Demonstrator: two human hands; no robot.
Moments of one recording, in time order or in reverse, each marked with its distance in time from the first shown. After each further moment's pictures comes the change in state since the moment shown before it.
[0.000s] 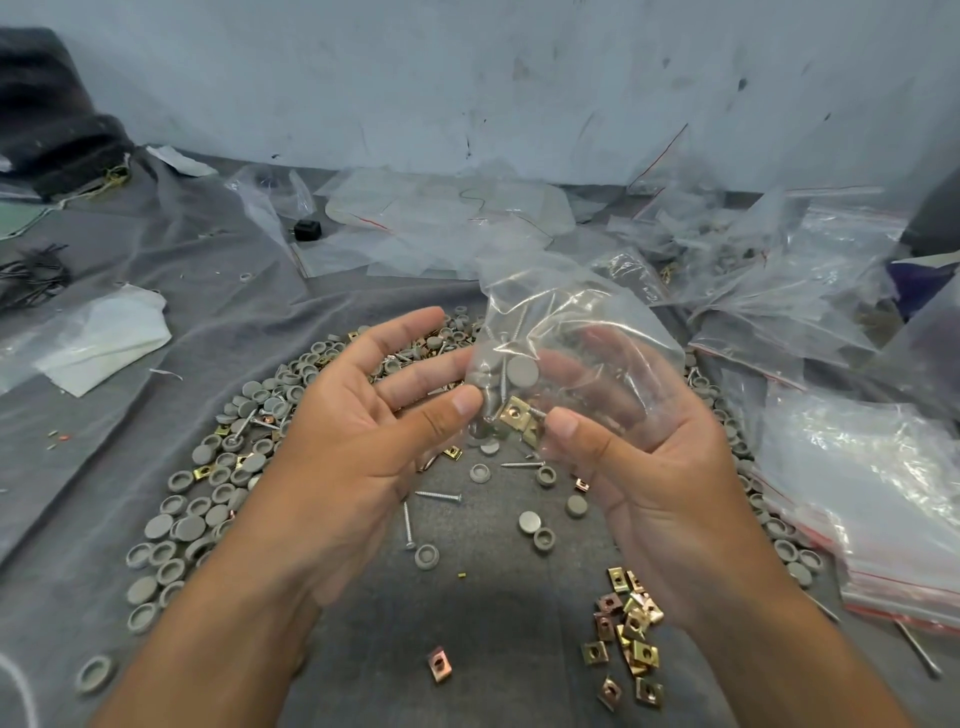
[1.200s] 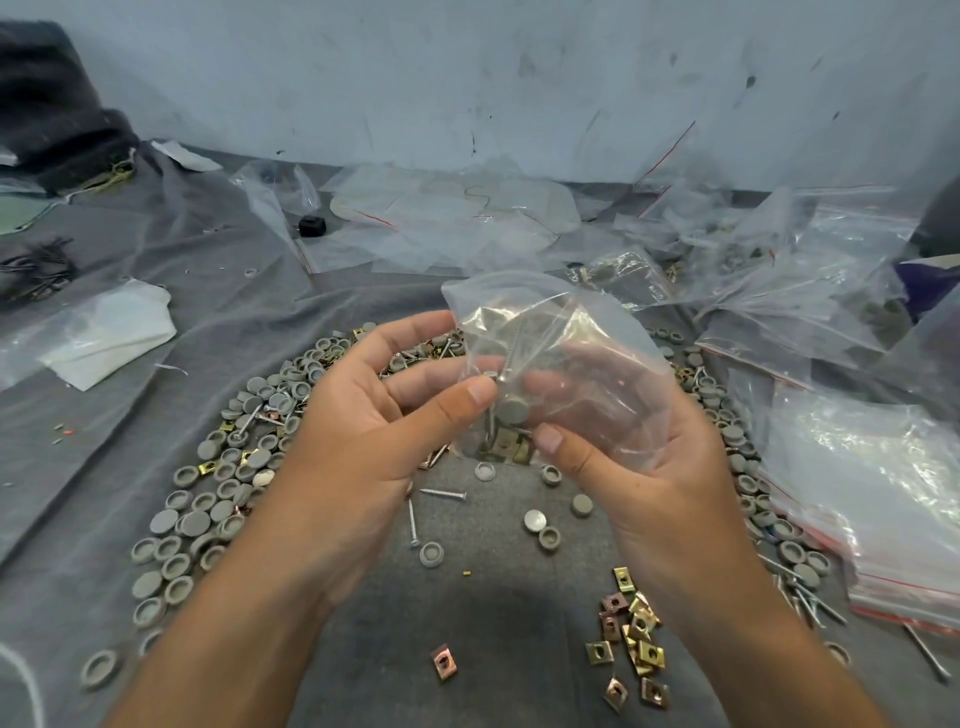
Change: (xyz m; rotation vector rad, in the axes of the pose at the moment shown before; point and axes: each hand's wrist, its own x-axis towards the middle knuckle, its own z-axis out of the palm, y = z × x) left_hand -0.003 0.003 0.005 0.030 0.028 0.030; right_hand -0.007 0.006 0.006 -0.148 -0.018 -0.076
